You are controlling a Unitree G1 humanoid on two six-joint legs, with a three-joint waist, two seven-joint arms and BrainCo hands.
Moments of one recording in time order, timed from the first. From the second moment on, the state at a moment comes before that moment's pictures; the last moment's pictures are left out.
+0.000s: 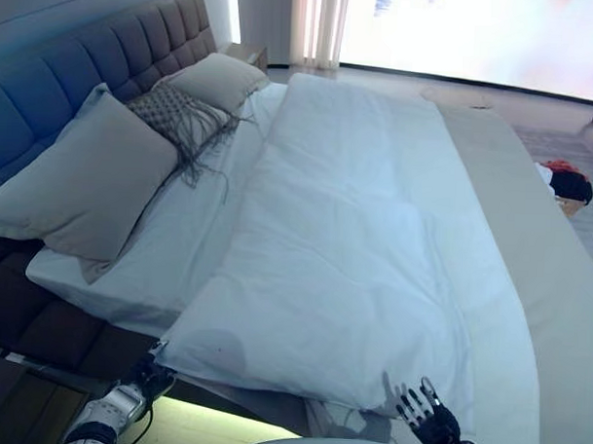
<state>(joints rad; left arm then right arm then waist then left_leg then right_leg) -0.02 0.42 0.17 1.00 -1.14 0.34 -0.23 0.20 -0.28 -0.02 0.84 1.09 0.09 0.29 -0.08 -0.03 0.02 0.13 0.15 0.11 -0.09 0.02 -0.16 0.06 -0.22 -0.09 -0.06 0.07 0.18</state>
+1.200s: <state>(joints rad) -0.09 0.26 0.10 1.00 -1.25 0.28 -0.17 0.18 -0.24 0.02 0.63 1.19 0.12 0.19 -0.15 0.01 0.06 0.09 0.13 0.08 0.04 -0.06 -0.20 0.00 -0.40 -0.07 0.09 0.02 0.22</state>
